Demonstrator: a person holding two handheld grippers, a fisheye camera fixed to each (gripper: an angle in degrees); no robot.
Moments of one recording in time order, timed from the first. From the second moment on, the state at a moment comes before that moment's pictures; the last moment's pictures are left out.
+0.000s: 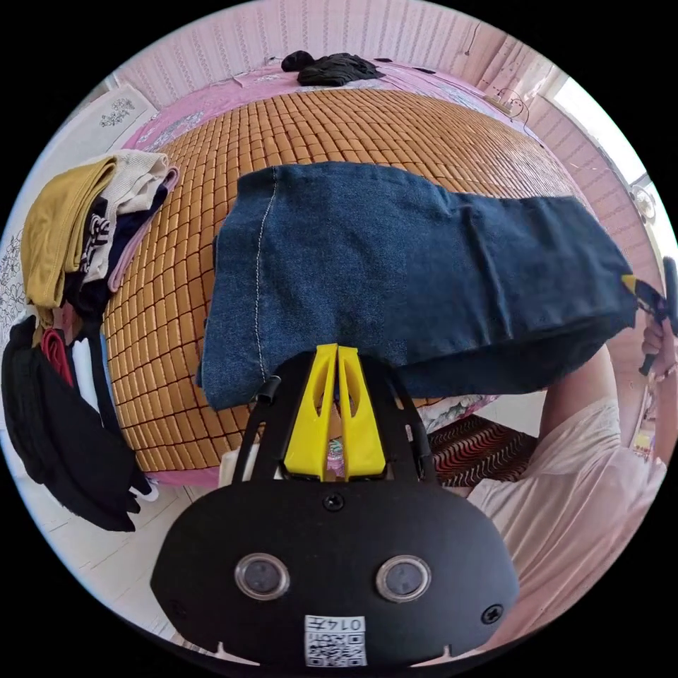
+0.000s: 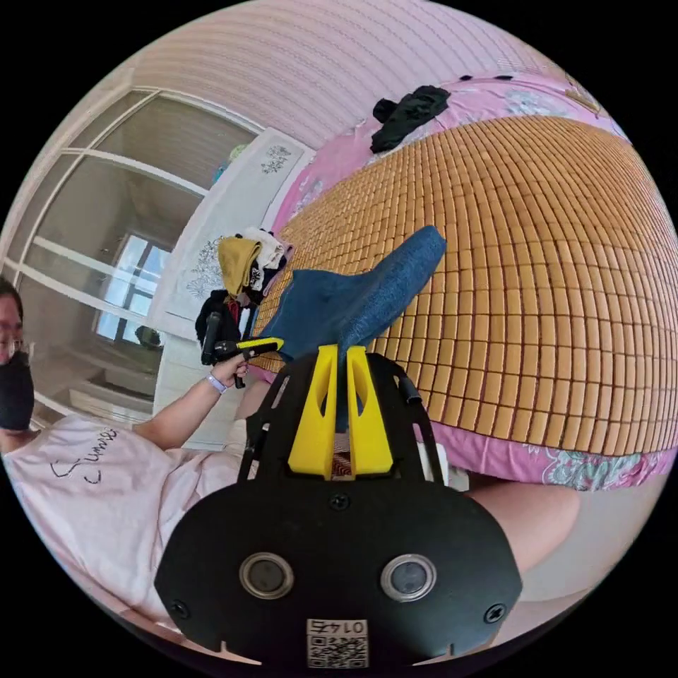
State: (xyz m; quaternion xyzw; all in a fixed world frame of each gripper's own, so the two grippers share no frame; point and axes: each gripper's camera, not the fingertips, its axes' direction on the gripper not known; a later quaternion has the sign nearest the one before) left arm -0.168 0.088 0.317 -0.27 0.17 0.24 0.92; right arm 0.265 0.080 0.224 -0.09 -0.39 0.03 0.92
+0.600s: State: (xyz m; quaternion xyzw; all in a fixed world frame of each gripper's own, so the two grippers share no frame) left arm -0.009 0.128 0.244 -0.18 0.25 0.38 0.87; right arm -0.003 0.003 0.319 -0.18 -0.20 -0.32 0.91
